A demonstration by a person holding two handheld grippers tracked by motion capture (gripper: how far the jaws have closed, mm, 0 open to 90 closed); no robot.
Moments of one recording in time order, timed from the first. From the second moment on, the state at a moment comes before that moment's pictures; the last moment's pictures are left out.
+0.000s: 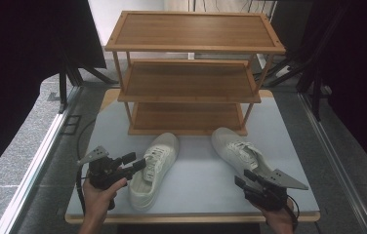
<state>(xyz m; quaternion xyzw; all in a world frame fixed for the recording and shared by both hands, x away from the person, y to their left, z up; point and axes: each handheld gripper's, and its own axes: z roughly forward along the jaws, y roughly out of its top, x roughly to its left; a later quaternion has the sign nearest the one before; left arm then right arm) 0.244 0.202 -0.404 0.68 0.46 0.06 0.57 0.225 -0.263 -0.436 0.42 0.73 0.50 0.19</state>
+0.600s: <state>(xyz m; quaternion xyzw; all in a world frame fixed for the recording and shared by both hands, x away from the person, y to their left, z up) 0.240 0.200 -0.407 0.68 0.47 0.09 0.55 0.239 -0.276 -0.404 0.40 0.72 0.52 0.23</state>
